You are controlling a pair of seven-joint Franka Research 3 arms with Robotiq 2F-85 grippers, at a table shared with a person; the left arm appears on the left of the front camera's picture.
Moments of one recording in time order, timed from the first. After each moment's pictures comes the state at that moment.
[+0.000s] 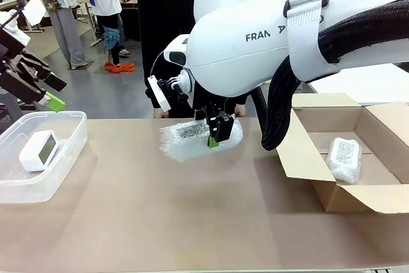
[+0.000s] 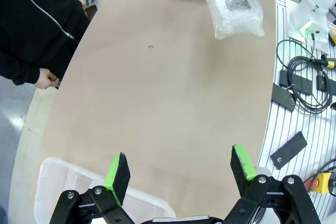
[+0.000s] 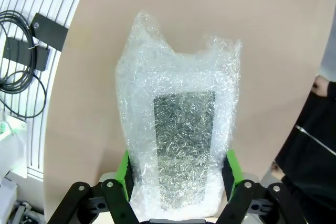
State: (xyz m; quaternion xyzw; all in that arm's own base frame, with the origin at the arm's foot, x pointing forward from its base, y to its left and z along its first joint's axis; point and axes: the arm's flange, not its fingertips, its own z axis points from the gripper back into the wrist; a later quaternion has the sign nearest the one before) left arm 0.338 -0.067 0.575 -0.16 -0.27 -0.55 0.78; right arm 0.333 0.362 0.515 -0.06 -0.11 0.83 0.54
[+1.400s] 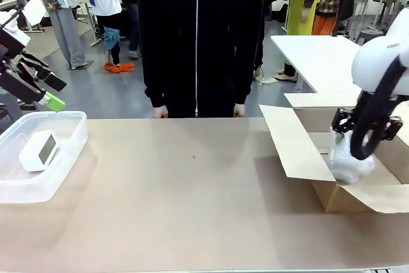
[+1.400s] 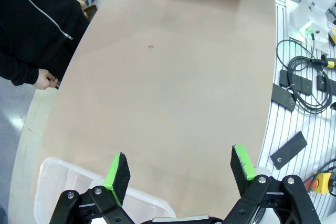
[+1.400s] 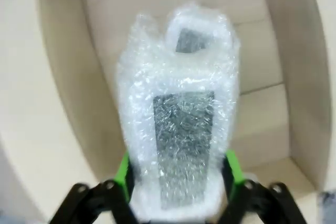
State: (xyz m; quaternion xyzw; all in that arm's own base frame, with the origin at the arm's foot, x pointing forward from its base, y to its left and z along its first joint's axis) left arm 0.338 -0.067 0.575 -0.16 -0.27 -0.55 0.78; right arm 0.443 -0.019 0.414 0.02 -0.06 -0.17 0.98
